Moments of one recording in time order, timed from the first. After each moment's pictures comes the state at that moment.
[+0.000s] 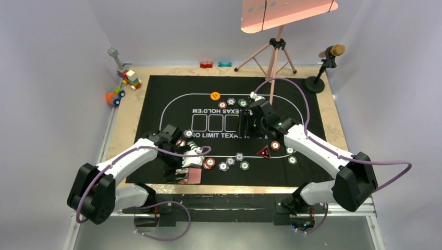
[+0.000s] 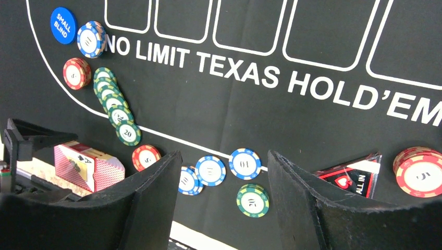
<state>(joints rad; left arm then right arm) -0.46 1.21 0.66 -0.93 0.42 1.03 0.64 1.33 0.98 -0.48 0.03 0.59</state>
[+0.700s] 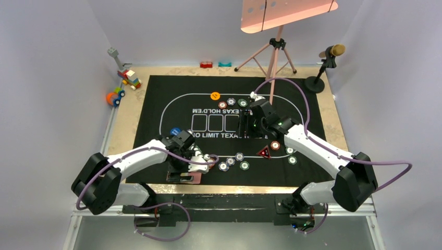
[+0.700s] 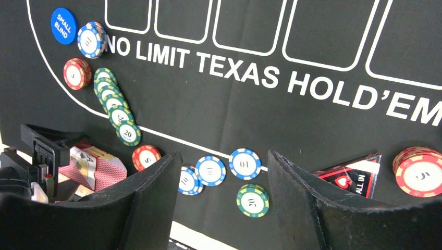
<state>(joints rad) -0.67 1.30 0.65 -0.85 0.19 0.87 0.64 1.33 0.98 -0.48 0.04 0.59</state>
